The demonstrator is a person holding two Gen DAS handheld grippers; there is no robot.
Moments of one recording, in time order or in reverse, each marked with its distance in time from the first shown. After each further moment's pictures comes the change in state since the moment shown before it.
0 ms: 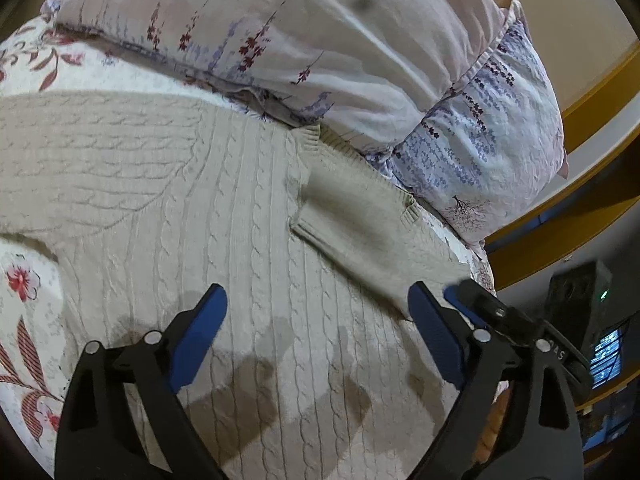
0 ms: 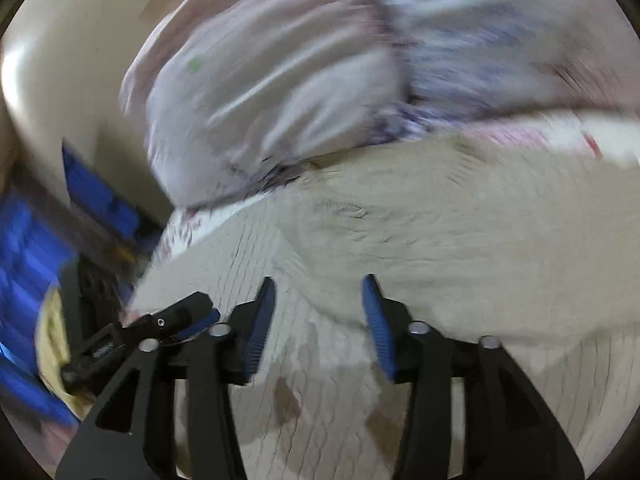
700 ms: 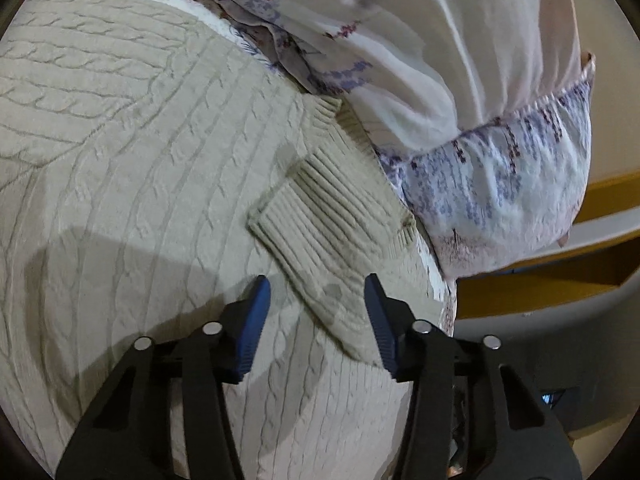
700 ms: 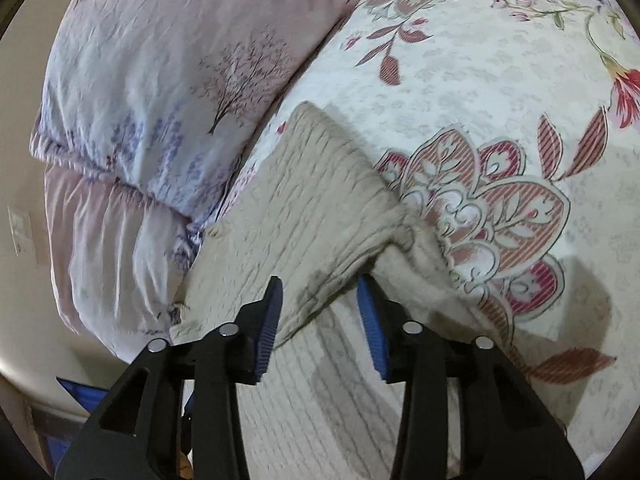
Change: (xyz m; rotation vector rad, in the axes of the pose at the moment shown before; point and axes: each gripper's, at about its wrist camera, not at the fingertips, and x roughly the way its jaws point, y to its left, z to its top) left arm 0.067 0.010 0.020 -0.313 0.096 -0.096; right arm -0.086 -0.181 -0.010 0.669 -0.224 -0.155
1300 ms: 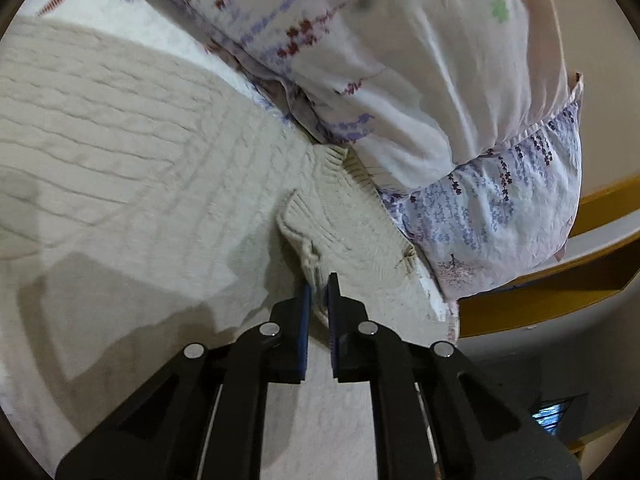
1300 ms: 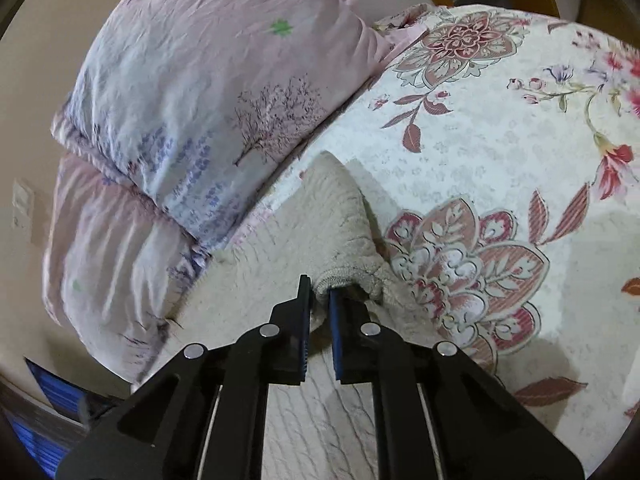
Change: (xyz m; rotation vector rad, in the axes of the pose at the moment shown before) left arm -0.032 0.010 0.011 0.041 -0.093 0.016; right arm -0.023 0.023 -0.009 -0.168 -0.153 -0.044
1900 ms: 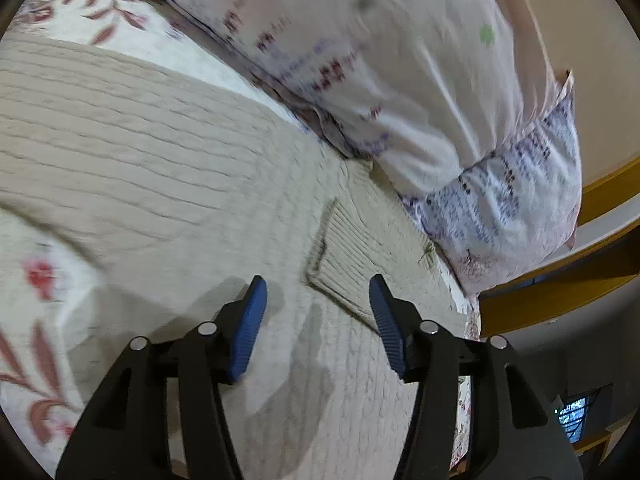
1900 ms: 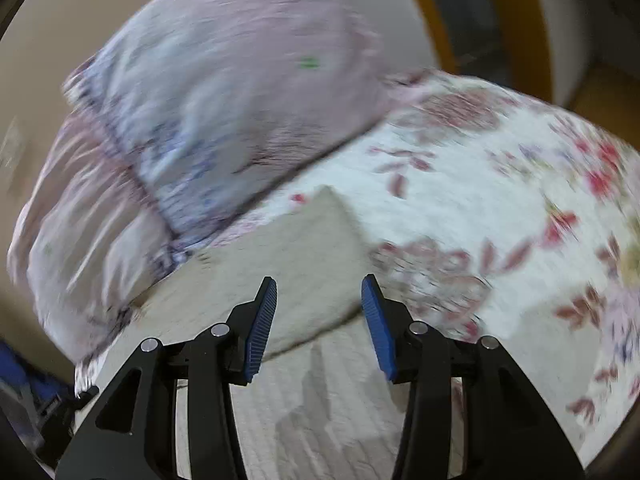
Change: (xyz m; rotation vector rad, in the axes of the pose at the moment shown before) left arm -0.051 0.020 -0.011 0.048 -0.059 0.056; right arm -0.032 0.033 -0.010 -0.225 -0.102 -0.127
